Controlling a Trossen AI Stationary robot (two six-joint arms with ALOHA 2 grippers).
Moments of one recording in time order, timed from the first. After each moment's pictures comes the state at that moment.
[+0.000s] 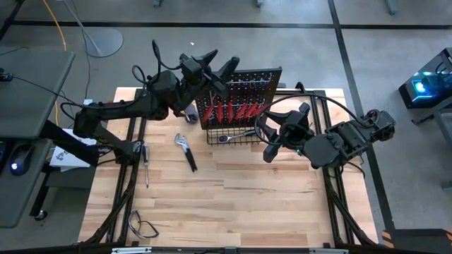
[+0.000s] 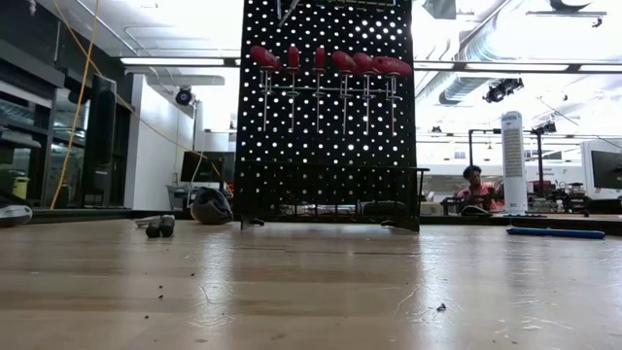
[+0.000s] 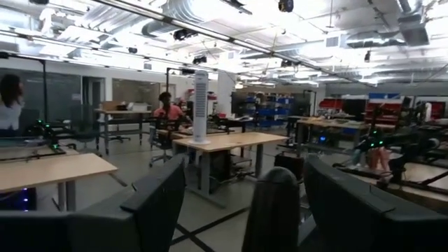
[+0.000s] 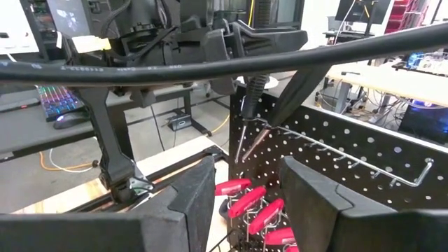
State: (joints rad) left arm 0.12 1.49 1.51 0.33 -0.66 0.16; right arm 0.49 1.52 1.92 -0.77 1.13 0.37
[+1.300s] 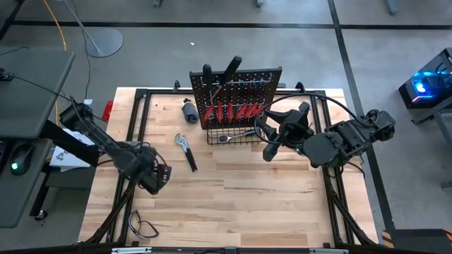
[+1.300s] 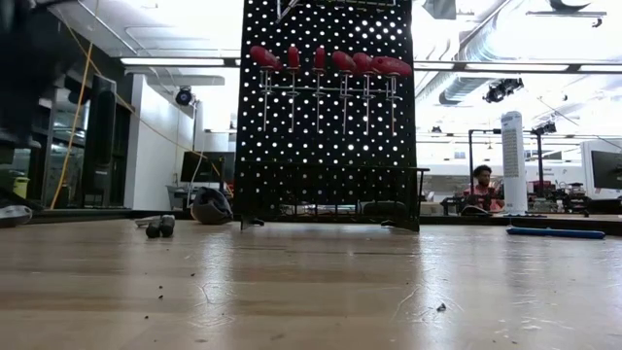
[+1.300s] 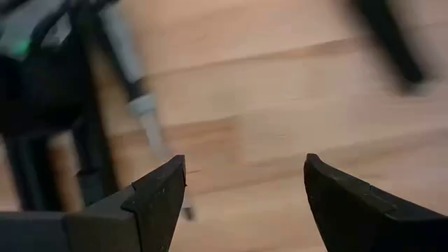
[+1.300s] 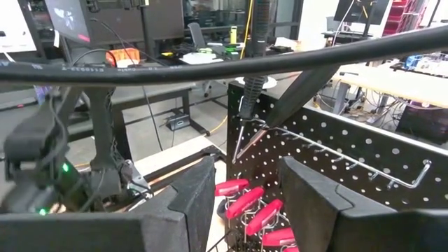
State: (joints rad) left arm -0.67 1.24 0.84 -1.28 -0.23 -2.06; right arm 0.48 1.52 1.92 -0.77 1.13 0.36
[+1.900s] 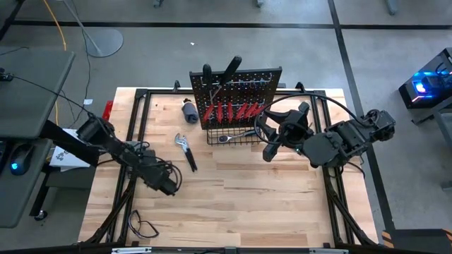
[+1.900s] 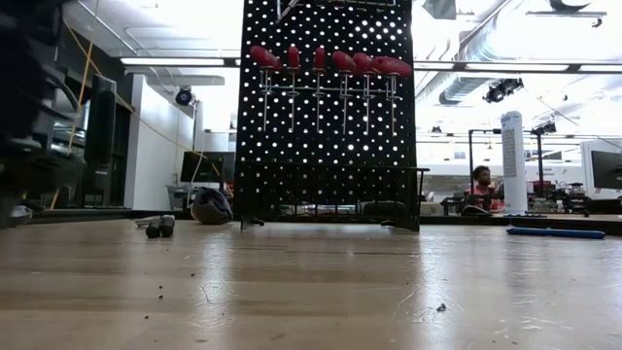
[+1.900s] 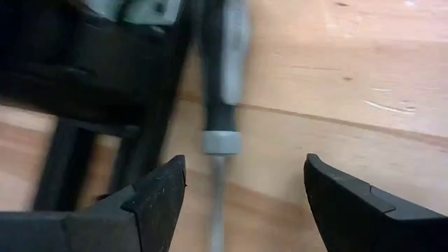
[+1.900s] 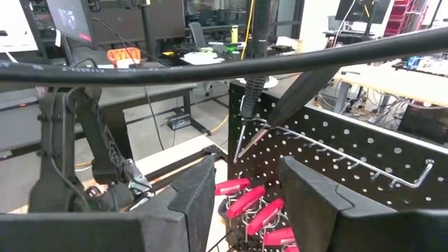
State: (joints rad) left arm -0.58 1.61 0.69 -1.21 -0.15 -2.34; right arm 0.48 1.52 1.92 -0.77 1.12 0.36
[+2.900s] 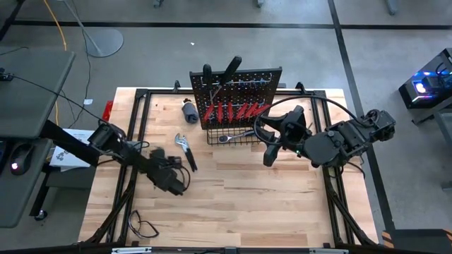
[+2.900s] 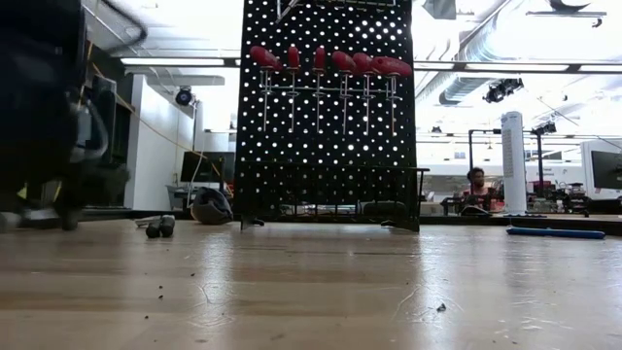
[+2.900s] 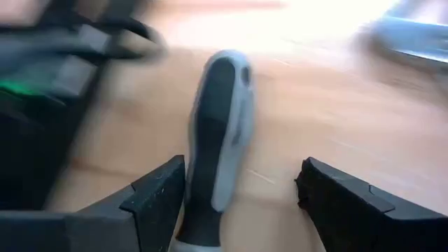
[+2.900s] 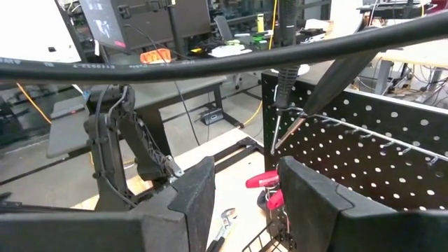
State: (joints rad) left arm -0.53 1.79 0.72 -1.08 -0.47 -2.34; right arm 0.48 1.52 1.92 -0.74 1.01 0.45
